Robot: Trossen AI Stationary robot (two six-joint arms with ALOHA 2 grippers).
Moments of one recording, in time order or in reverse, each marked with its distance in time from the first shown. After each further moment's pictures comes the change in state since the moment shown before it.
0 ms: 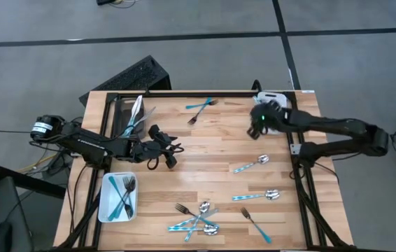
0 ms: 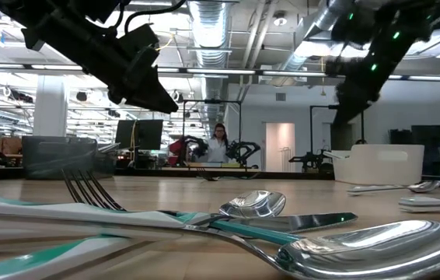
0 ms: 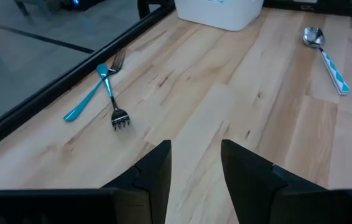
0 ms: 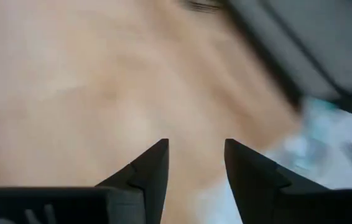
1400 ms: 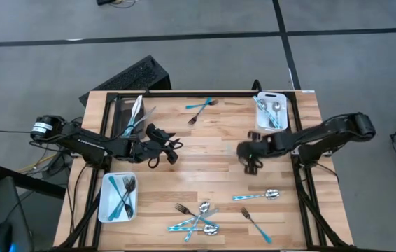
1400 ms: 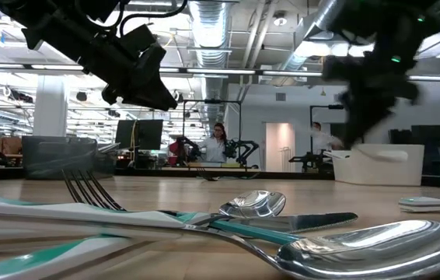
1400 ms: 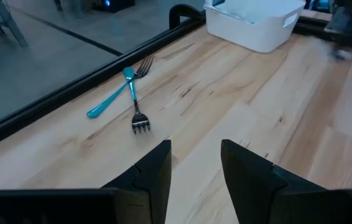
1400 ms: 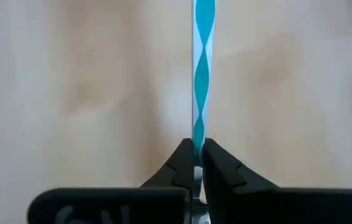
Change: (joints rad) left arm 0.000 0.000 0.000 0.016 -0.110 -0.113; right arm 0.418 0.209 0.035 -0.020 -0.084 0.111
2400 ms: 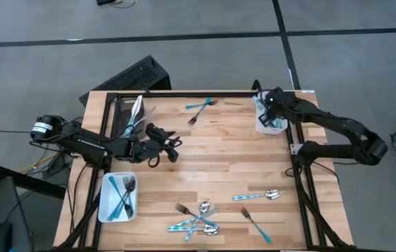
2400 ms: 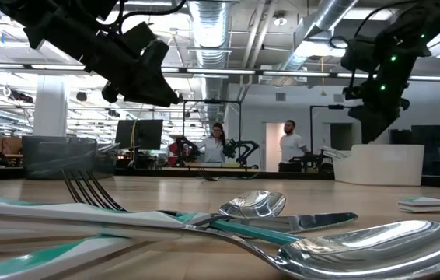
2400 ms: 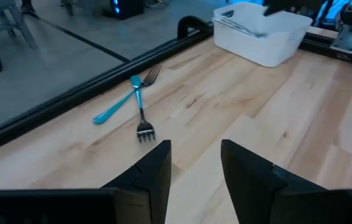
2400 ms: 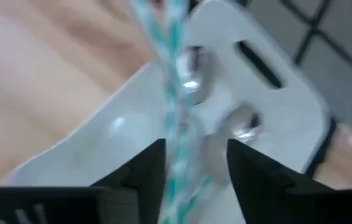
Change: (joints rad) left arm 0.000 0.000 0.000 0.036 -0.037 -0.018; right arm -0.846 -0.195 -0.056 -0.068 0.075 -0.161
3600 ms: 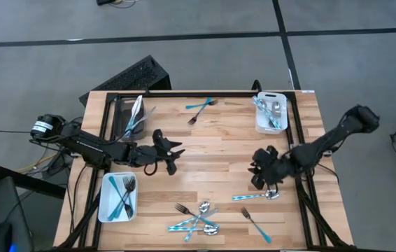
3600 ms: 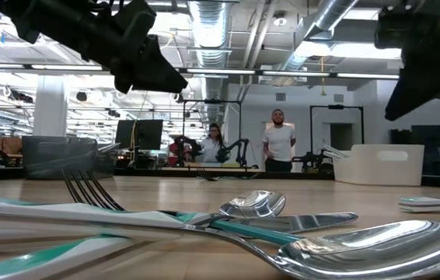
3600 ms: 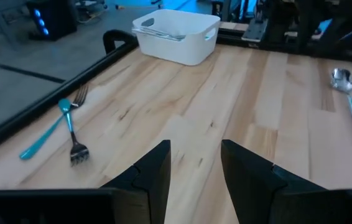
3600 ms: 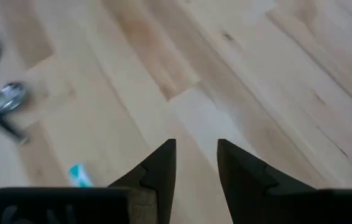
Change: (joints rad) left arm -0.087 0.000 0.000 0.101 0.161 0.172; right arm 1.315 0.055 0.022 -0.033 0.136 1.022
